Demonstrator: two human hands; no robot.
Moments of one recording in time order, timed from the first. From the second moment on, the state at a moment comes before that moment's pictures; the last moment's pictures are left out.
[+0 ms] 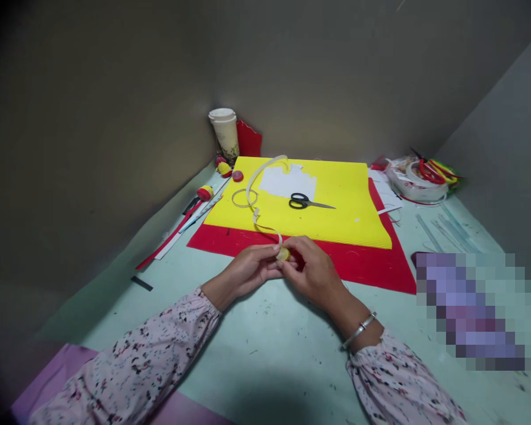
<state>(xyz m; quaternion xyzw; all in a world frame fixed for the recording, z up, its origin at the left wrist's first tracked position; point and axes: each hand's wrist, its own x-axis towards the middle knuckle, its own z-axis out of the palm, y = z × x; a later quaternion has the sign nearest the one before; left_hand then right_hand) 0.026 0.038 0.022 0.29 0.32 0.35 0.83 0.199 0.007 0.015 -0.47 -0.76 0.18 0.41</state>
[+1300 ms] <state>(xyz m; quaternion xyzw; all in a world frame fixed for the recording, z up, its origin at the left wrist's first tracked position) 0.027 0.038 0.022 0.29 0.32 0.34 0.83 0.199 0.007 0.016 -0.47 -0.77 0.18 0.40</state>
